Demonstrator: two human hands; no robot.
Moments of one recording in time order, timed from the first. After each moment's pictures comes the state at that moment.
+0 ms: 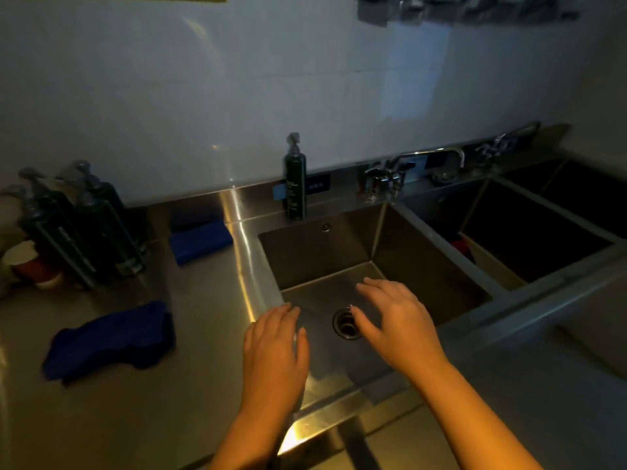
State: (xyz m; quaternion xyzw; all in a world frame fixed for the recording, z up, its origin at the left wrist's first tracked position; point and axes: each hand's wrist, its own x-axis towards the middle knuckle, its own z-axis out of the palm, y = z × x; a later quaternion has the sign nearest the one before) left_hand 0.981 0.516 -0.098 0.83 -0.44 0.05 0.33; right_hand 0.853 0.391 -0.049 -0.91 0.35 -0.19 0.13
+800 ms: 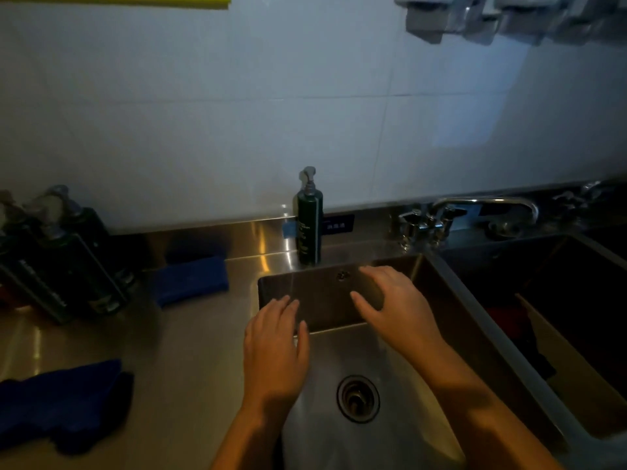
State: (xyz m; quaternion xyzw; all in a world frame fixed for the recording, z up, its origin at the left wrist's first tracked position) left_hand 1.049 0.348 -0.091 0.87 -0.34 0.06 0.35; right_hand 0.962 0.194 -0.045 -0.92 0.26 -0.21 0.19
